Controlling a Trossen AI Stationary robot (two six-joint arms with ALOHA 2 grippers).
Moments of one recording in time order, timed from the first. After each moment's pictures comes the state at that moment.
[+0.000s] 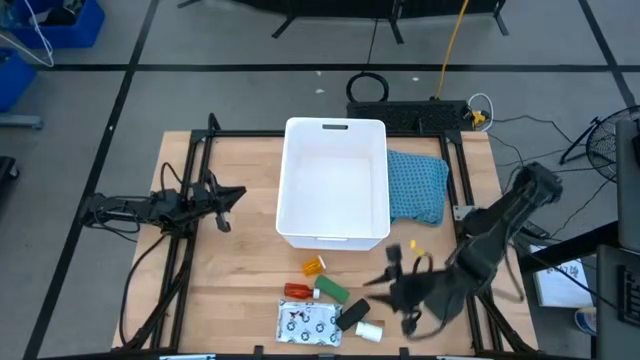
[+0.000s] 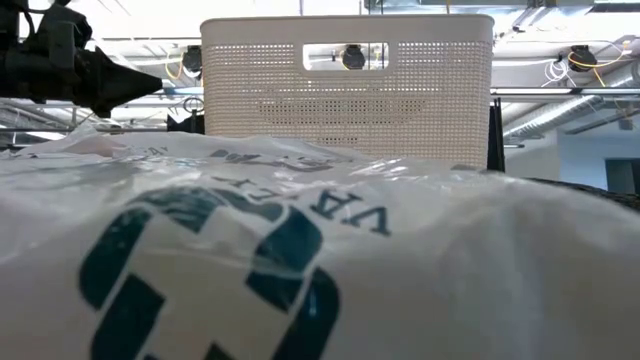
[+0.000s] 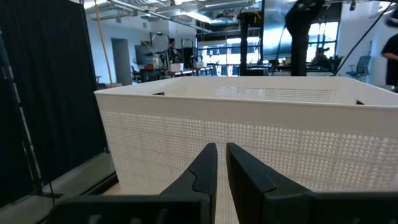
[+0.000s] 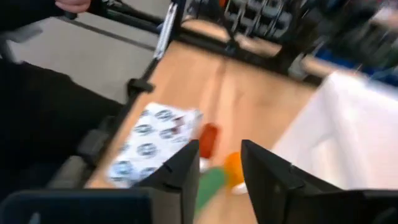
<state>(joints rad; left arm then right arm) -0.11 0.01 0.01 0.13 -0.46 0.08 0.79 1.46 1.27 -0.42 0.60 0.17</state>
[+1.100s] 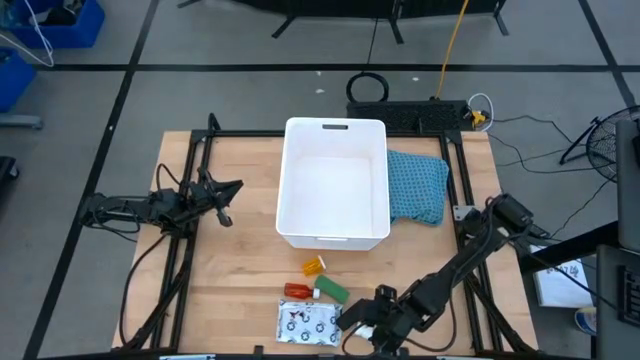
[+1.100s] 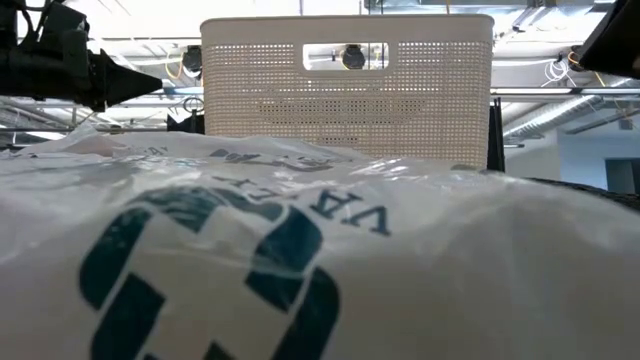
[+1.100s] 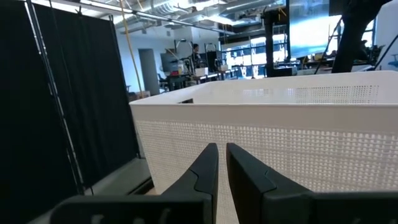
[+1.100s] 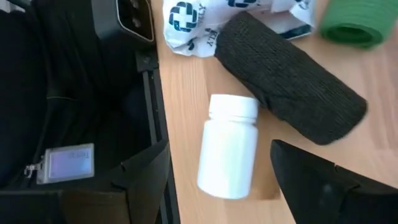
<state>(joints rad) -0.11 0.01 0.01 0.17 -0.56 0.18 0.75 1.84 1.28 -0.48 0.07 0.96</state>
